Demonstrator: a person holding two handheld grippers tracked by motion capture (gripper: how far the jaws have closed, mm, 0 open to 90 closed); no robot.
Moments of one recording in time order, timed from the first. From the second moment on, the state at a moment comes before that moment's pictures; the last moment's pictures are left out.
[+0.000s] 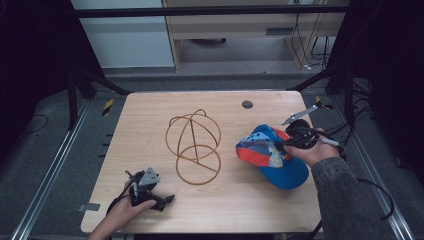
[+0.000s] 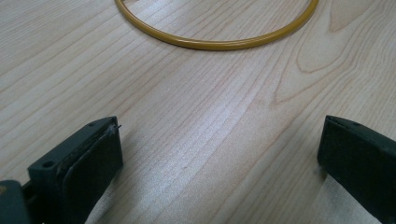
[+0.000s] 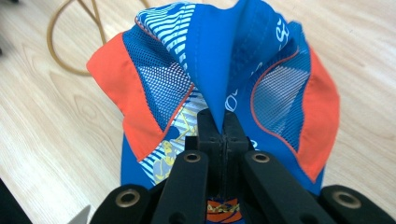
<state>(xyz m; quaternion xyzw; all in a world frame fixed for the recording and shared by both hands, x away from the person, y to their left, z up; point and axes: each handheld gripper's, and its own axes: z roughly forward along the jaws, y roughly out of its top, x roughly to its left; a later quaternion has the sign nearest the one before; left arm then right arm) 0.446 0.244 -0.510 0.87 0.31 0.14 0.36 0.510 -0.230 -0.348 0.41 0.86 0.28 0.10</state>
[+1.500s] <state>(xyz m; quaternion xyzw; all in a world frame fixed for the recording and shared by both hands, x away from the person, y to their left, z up) 0.447 0.244 -0.509 0.87 0.31 0.14 0.36 0.486 -0.209 -0.231 0.34 0.85 0.36 0.19</state>
